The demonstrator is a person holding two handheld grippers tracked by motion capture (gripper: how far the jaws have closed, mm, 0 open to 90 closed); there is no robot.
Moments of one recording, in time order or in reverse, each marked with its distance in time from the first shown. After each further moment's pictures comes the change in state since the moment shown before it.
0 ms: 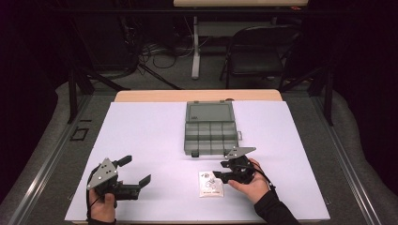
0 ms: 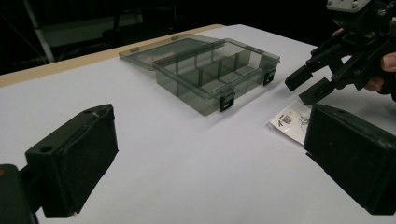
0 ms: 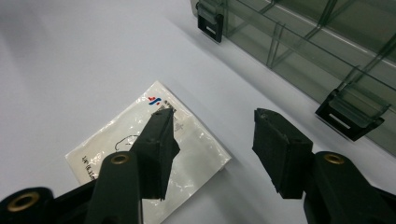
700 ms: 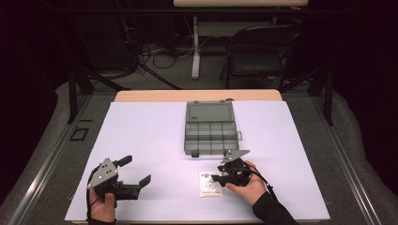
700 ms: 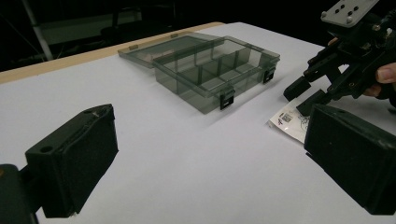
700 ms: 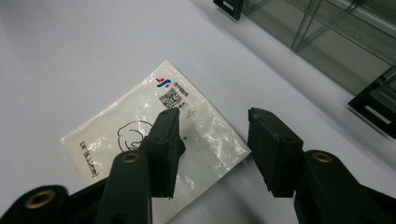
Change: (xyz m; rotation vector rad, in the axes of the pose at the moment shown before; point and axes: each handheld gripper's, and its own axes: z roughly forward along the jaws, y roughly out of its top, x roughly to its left) left arm 0.001 -0.001 0.001 0.005 -0.004 -0.003; right arm 0.006 -0.005 0.012 0.053 0.011 -0.048
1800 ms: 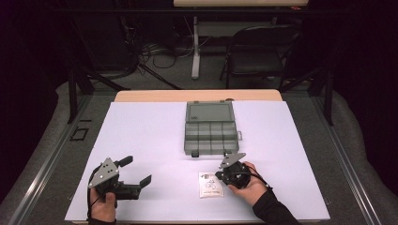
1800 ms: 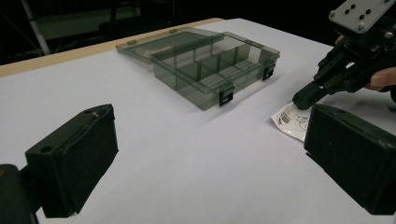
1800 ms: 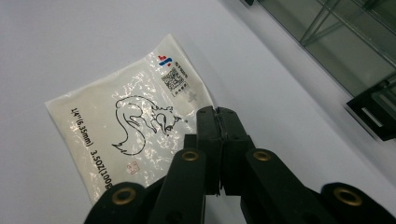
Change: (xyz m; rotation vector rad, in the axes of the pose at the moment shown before) left arm 0.001 -0.001 0.002 0.016 -0.005 -0.006; right arm 0.005 -0.001 -0.002 0.067 -0.027 -0.141
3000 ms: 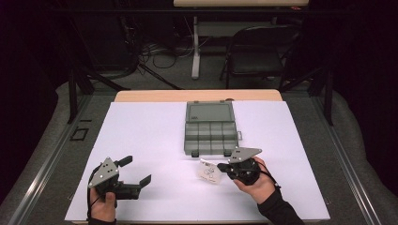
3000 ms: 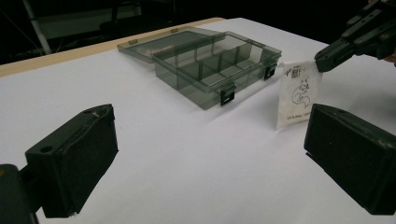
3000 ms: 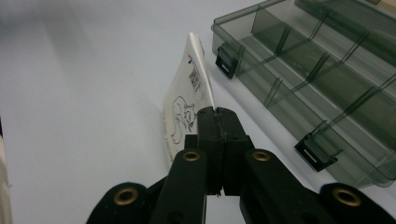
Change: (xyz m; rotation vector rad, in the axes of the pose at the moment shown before) left arm 0.001 0.000 0.000 0.002 0.005 -0.002; right arm -0.001 0.015 -0.049 -0.202 -0.008 0.000
